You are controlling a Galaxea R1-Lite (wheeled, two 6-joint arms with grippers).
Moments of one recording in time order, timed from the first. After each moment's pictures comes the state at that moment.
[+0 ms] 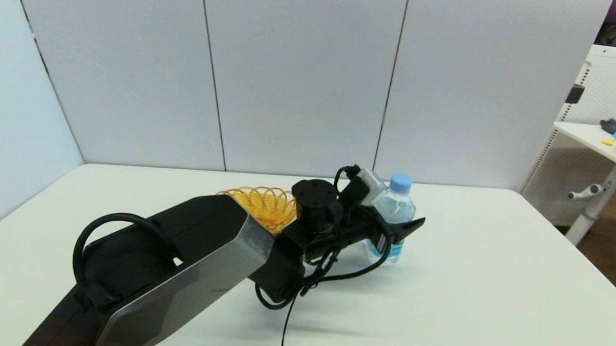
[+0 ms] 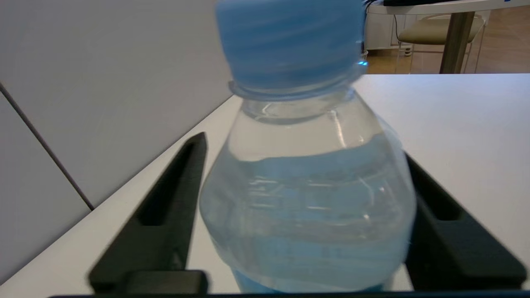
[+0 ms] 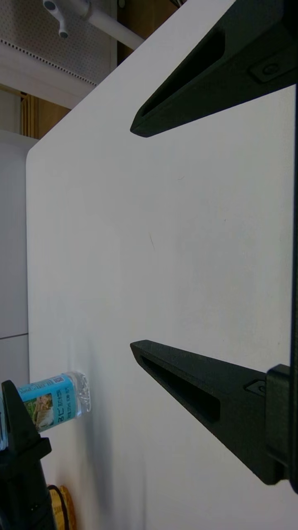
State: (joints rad) left arm -0.78 2.52 -1.46 -1.22 -0.39 0.12; right arm -0.01 0.00 0.00 0.00 0.00 0.01
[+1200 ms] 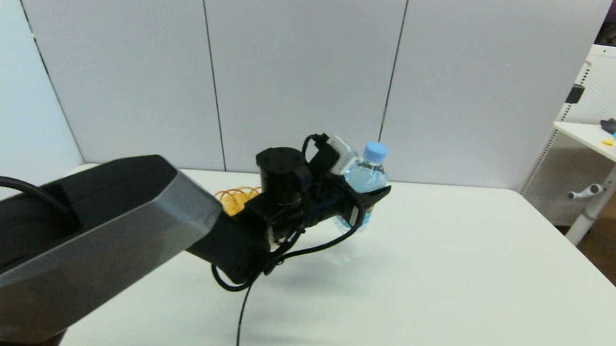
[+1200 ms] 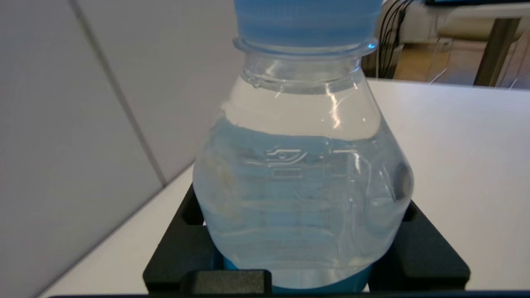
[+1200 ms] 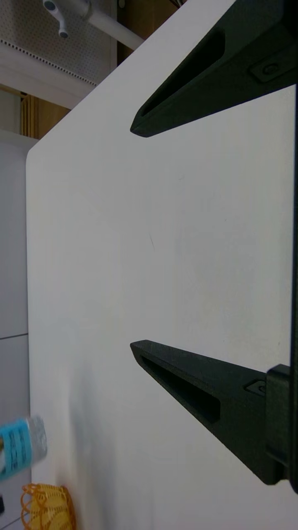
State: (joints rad) left arm -0.72 2.27 -1.25 -1.13 -0.33 0.12; right arm -0.01 0.00 0.00 0.00 0.00 0.01
